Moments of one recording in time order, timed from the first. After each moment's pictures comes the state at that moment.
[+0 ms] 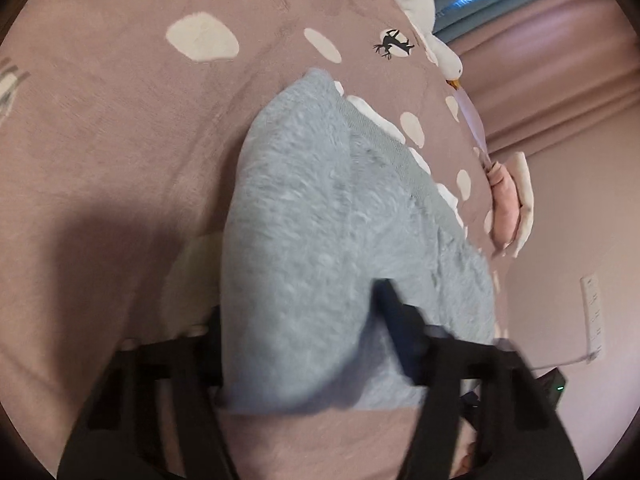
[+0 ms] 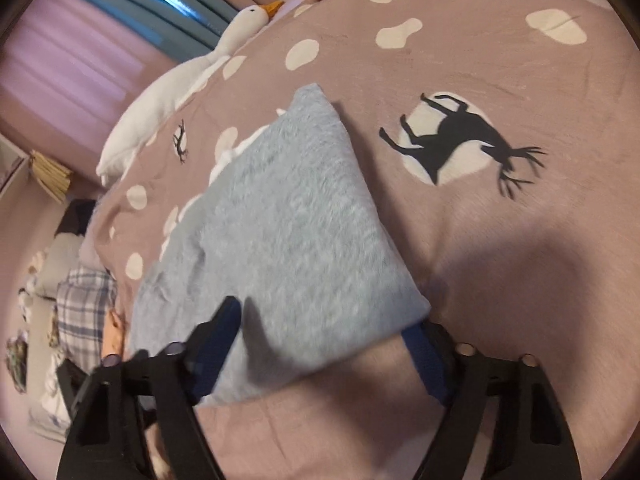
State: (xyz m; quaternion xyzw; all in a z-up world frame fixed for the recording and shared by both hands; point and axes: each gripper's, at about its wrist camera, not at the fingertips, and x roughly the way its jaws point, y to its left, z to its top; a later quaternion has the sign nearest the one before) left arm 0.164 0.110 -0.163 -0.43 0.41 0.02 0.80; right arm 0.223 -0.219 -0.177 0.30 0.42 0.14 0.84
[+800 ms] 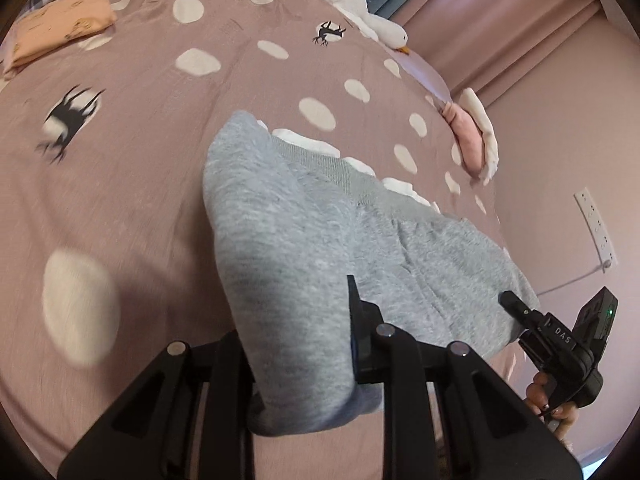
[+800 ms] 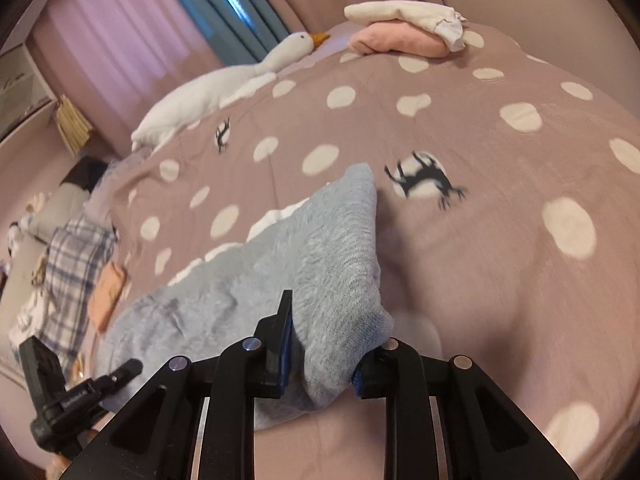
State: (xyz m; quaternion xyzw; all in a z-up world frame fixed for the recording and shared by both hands) left arm 0.023 0.053 -0.102 -0.32 0.41 -0.02 0.85; right arm 0.101 -0.229 -0.103 0.19 0.38 0.14 0.90
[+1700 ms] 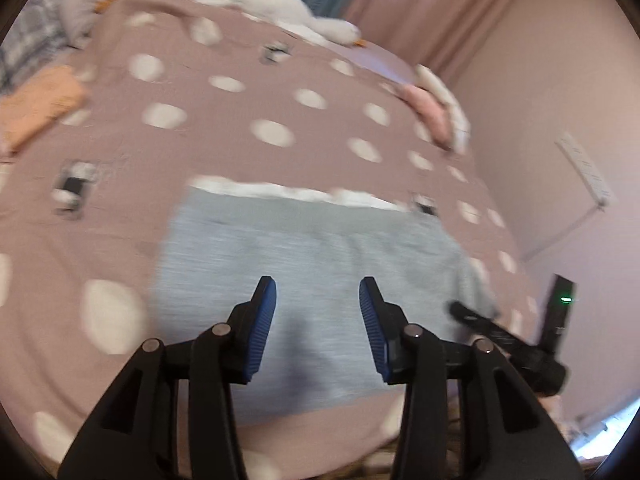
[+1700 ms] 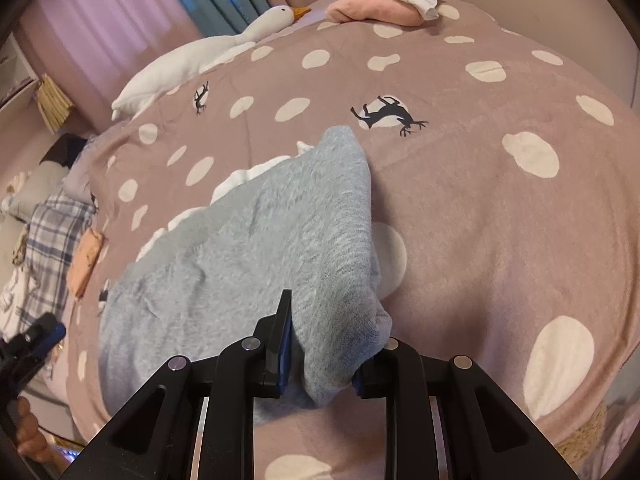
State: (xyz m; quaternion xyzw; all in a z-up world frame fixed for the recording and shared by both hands) left arm 0.014 0.023 -0.045 -0.23 0.41 -0.08 0.88; right arm 0.074 -0.227 -0.136 0.17 0.42 0.10 0.89
